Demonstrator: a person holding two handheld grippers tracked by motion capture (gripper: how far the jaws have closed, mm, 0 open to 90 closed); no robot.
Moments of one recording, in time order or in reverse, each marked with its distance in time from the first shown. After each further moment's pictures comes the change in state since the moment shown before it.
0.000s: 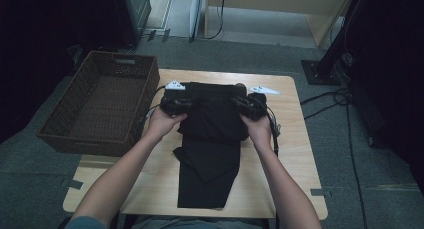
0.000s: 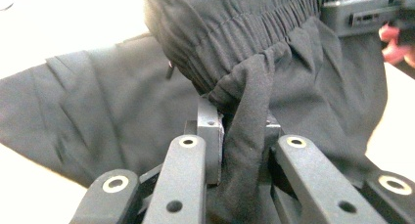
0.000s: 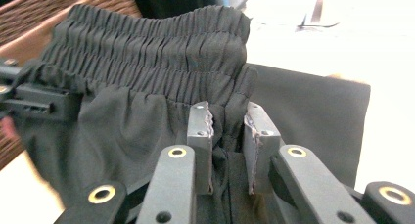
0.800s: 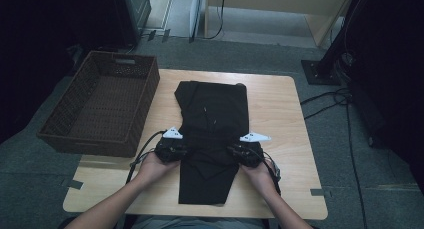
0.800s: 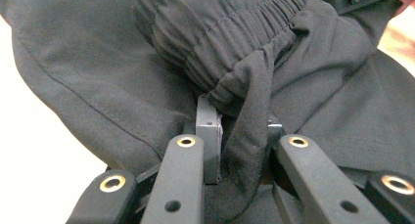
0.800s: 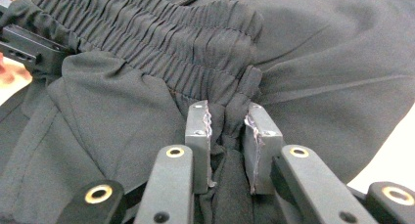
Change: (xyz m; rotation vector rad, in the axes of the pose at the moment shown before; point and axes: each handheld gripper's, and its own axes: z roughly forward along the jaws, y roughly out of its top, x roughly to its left) left arm -0.034 -0.105 0.007 0.165 -0.046 -0.019; right arm 0.032 -0.117 -0.027 0.212 0.011 -0.113
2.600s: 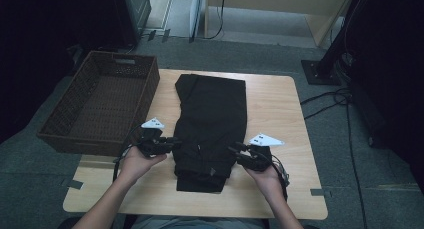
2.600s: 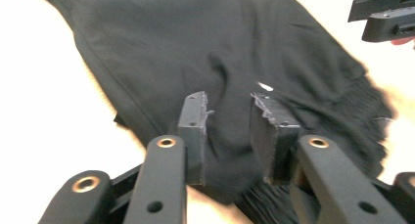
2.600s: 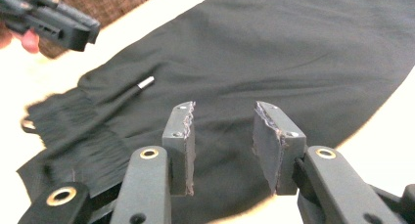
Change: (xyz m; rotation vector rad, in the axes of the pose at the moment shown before) left arm 0.007 0.011 -0.055 -0.020 0.007 -0.071; right arm 0.013 0.004 -0.041 -0.117 0.077 -0.030
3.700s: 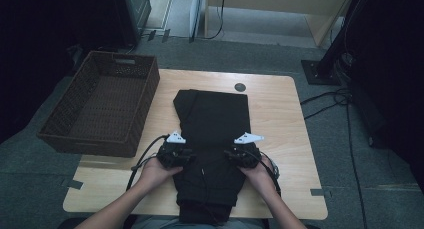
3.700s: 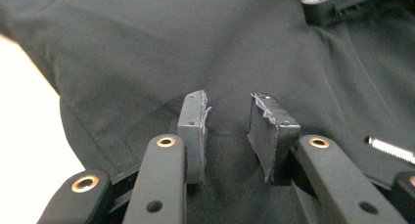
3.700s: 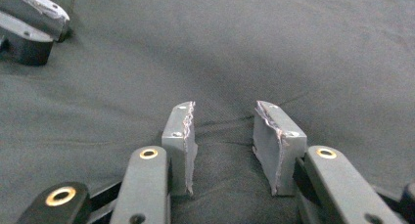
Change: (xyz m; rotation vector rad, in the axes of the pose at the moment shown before) left arm -0.039 -0.032 0.045 0.062 0.006 0.105; right arm -0.005 -0.016 0.040 0.197 -0.069 -0.073
